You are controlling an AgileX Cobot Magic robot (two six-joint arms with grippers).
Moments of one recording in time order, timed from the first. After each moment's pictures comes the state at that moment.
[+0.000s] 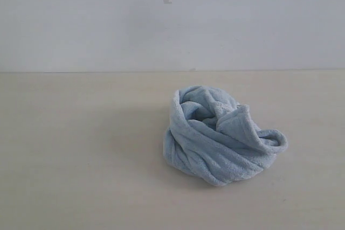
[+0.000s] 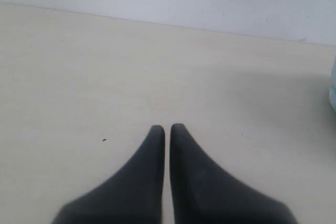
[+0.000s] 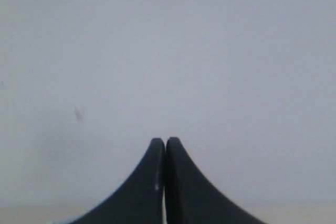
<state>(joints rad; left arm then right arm) 0.05 0.00 0.00 -0.04 0.35 -0.10 0.02 0.00 0.00 -0.18 -0.26 0.27</state>
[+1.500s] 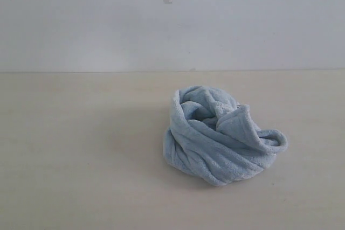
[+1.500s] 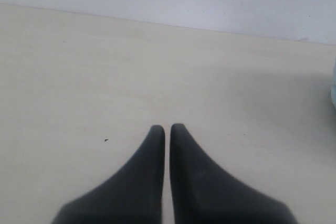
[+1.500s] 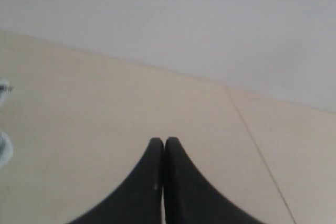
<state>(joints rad) 0.05 0.00 0.00 -0.04 0.35 -0.10 0.17 0.68 -0.26 -1.73 0.37 1.49</state>
